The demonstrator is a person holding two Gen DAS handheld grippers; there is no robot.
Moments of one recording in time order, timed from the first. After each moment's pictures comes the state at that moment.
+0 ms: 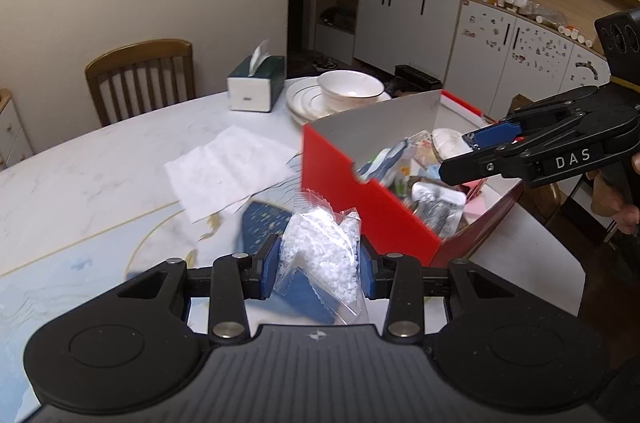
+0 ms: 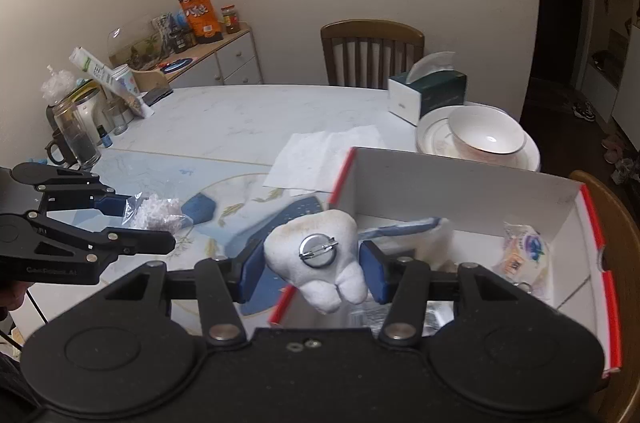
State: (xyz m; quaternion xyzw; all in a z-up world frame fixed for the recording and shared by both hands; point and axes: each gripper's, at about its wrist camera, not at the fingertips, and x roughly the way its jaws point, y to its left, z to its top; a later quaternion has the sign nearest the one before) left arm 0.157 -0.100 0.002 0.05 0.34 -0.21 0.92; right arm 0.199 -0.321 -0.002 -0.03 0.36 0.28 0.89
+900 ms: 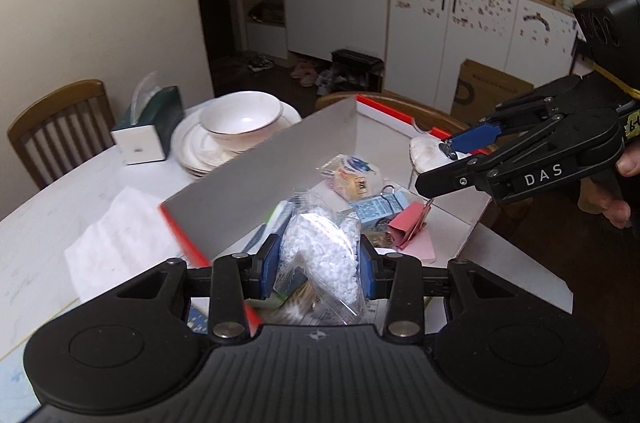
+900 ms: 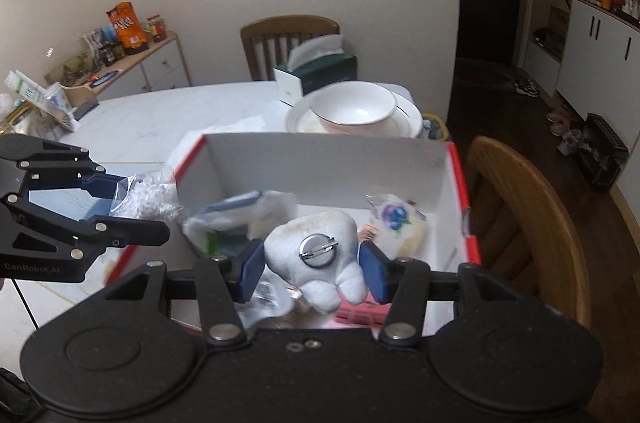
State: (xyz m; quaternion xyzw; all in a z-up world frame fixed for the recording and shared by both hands) left arm 0.221 -0.237 -0.007 0.13 0.34 -0.29 0.89; right arm 0.229 -0.432 -0.025 -0.02 0.38 0.20 0.91
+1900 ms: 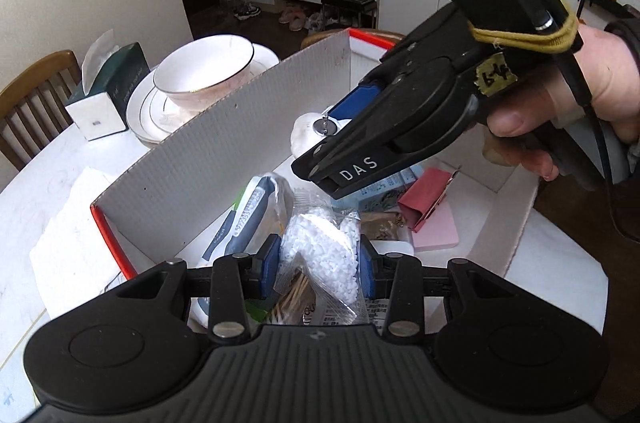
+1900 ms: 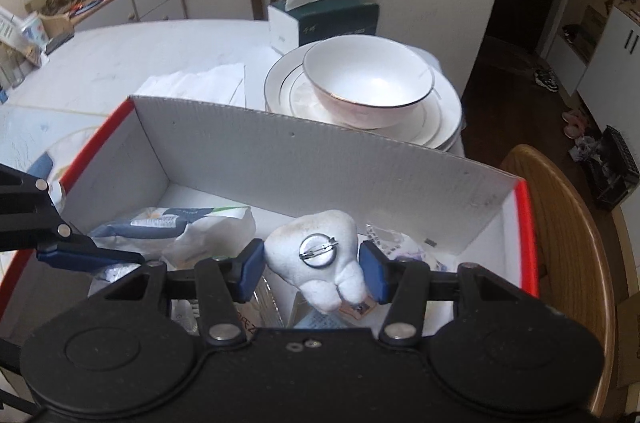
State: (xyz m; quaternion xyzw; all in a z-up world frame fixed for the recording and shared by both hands) left arm 0.268 -0.285 -0.052 0.18 0.41 -0.29 0.85; right arm 0.335 -0.392 -0.078 -0.11 0.44 0.22 0.87
